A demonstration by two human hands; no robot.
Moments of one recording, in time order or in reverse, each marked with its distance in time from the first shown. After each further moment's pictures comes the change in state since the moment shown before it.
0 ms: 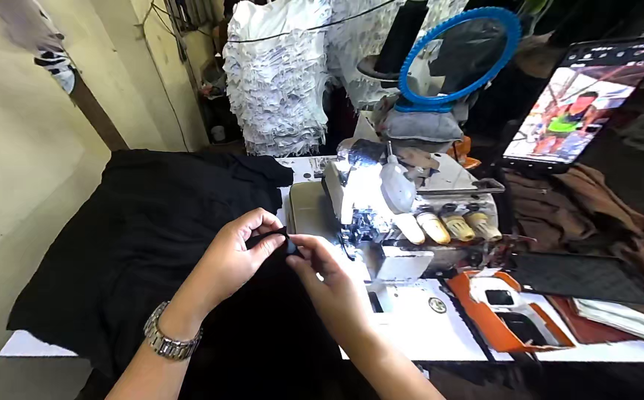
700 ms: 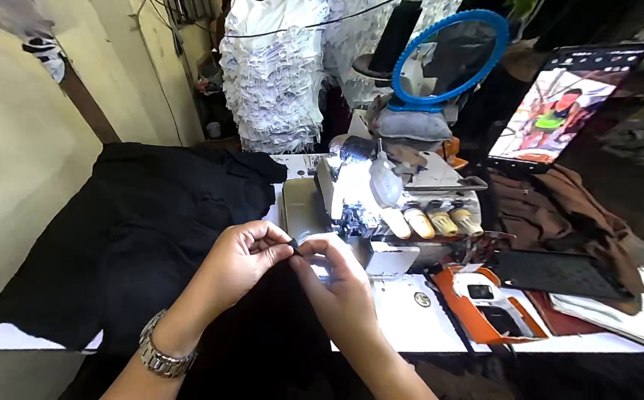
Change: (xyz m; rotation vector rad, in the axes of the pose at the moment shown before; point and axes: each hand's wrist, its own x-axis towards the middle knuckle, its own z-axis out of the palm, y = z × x) left_hand -0.011 0.017 0.020 -0.179 -0.010 -0.106; right_hand -0.009 -0.005 -0.015 0.042 0.077 -0.069
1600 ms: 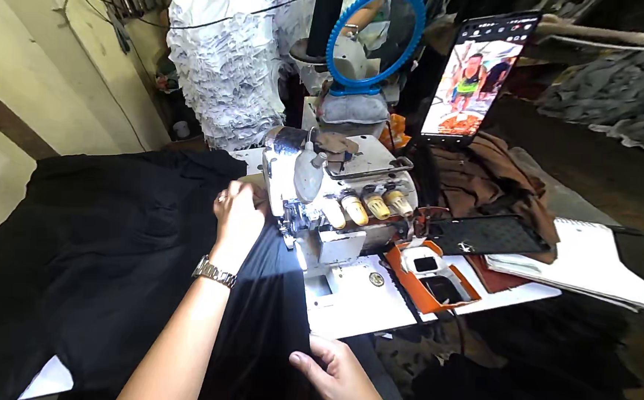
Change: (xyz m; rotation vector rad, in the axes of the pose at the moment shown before) left_hand 0.095 -0.055 0.081 0.792 0.165 -0.069; right_hand -0.119 0.035 -0.080 0.038 -0.372 0.543
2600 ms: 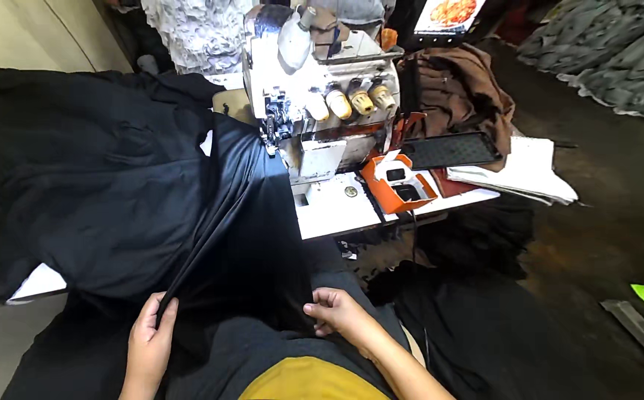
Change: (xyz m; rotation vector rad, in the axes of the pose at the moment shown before) left_hand -0.311 -0.113 -0.010 -0.450 0.128 -0.307; right_hand -0.084 0.053 -0.012 0.324 -0.098 0.769
